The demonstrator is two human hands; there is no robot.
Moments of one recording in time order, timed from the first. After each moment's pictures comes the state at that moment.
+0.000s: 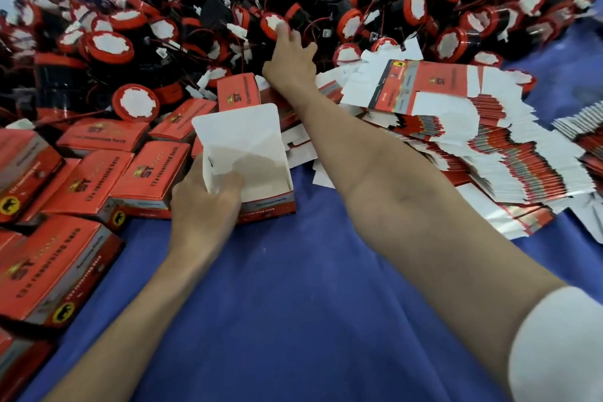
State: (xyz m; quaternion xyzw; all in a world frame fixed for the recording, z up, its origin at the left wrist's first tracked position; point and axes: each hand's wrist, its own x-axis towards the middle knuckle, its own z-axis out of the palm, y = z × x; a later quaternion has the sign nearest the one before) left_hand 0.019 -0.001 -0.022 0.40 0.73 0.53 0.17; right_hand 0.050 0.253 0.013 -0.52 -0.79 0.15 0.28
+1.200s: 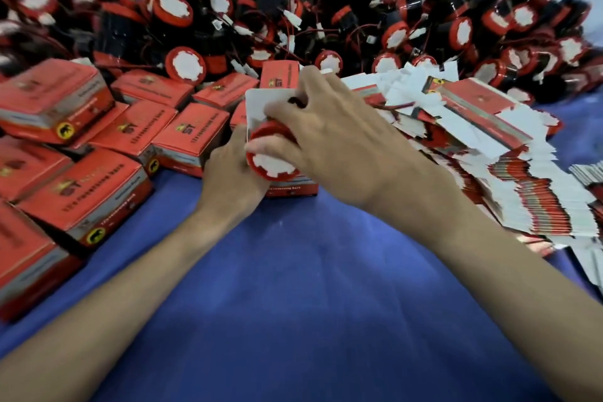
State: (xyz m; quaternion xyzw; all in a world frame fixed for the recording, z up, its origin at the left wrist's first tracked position) left_hand 0.028 -0.014 -0.014 0.47 0.73 0.49 0.12; right_hand 0.156 0.037 0.080 -0.21 -0.96 -0.16 0.10
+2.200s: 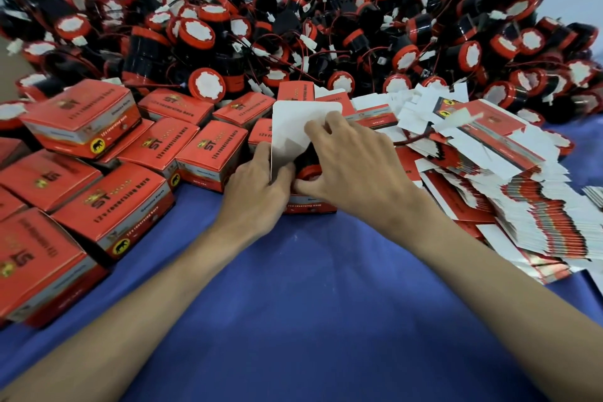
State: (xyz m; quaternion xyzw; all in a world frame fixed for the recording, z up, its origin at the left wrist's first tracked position) left_hand 0.026 -0.012 -0.018 0.50 0.71 0.47 0.14; right_hand 0.147 0.058 0.041 -0.30 -0.93 -0.15 0.14
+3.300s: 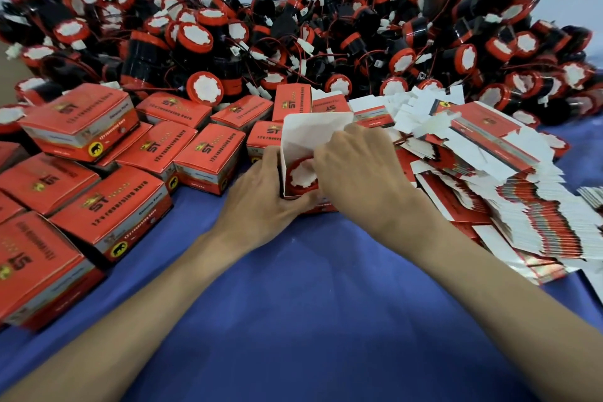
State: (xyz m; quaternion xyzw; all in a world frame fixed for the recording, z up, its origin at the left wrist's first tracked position) left_hand 0.028 -0.011 -0.023 0.57 0.71 0.41 0.10; right_hand 0.152 0.048 0.056 -0.27 -0.93 -0.25 0.07
